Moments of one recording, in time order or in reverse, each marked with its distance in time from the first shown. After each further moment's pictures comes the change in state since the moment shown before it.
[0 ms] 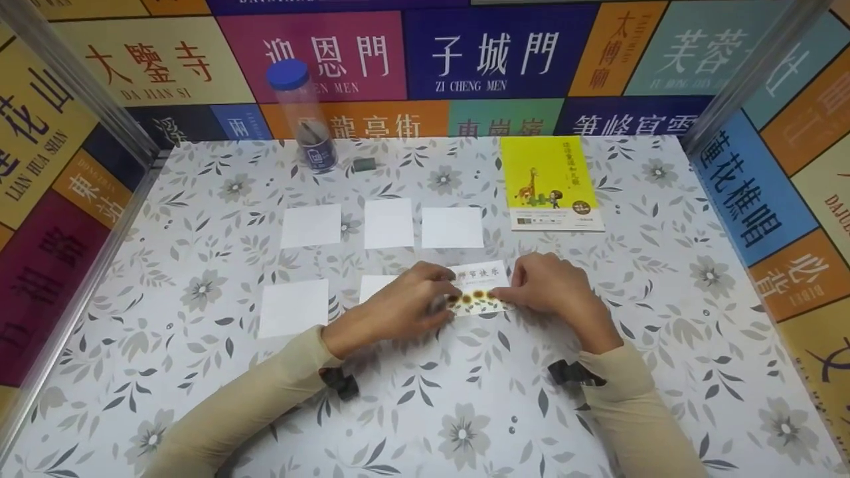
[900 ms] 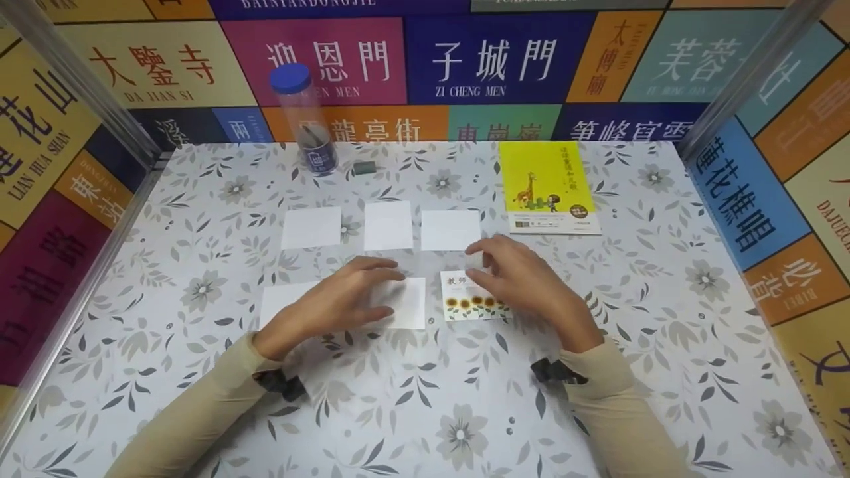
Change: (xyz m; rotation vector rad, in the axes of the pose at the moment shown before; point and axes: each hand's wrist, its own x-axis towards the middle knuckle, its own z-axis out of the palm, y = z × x) left_hand -0.060 -0.051 -0.040 -0.111 0.040 -0.071; right_hand 0.012 -0.031 0.006 0.084 0.150 -0.375
